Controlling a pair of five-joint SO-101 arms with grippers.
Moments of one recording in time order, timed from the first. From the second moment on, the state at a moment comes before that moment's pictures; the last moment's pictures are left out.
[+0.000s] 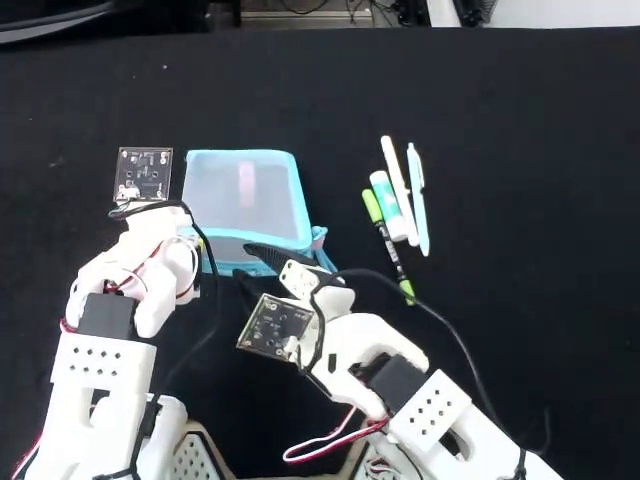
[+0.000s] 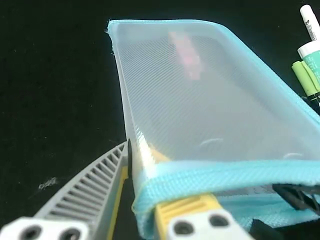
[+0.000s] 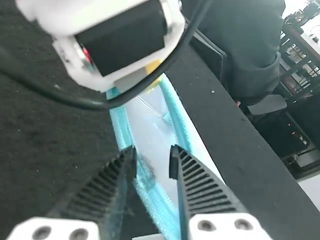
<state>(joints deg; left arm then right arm) 1.4 -59.4 55.5 57.0 3.1 -43.5 -70.5 83.7 16.7 30.5</state>
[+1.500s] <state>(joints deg) 1.1 -59.4 55.5 57.0 3.1 -1.8 2.9 15.7 52.7 2.3</state>
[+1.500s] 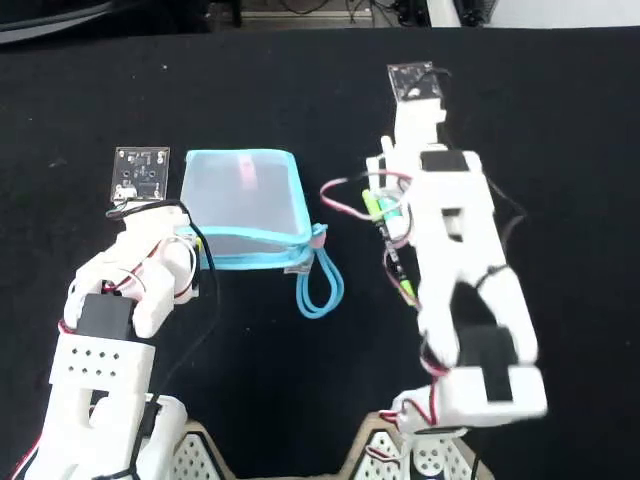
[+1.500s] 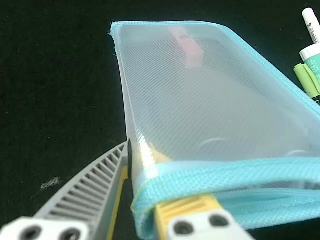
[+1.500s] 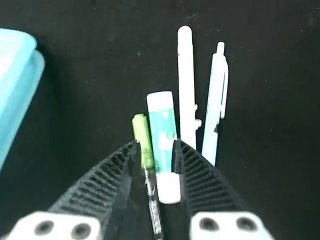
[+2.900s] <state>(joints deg) 1.1 -59.4 55.5 57.0 3.1 -3.7 38.3 -17.5 63.7 13.4</state>
